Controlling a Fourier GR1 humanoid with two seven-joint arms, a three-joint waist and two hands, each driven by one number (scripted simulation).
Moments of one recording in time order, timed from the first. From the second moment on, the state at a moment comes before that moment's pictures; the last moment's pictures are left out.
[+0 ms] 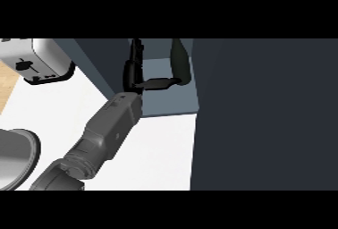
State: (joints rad) left arm -1.08 0.00 0.01 -0.12 0.47 0.28 -0.86; right arm -0.10 -0.01 0.13 -2.45 -0.11 0.14 0.61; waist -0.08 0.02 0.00
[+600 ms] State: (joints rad) left arm -1.00 0.00 -0.12 -0.22 0.60 0.26 -0.85; right arm -0.07 -0.01 0.15 -2.45 -0.11 0.13 0.61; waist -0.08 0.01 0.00
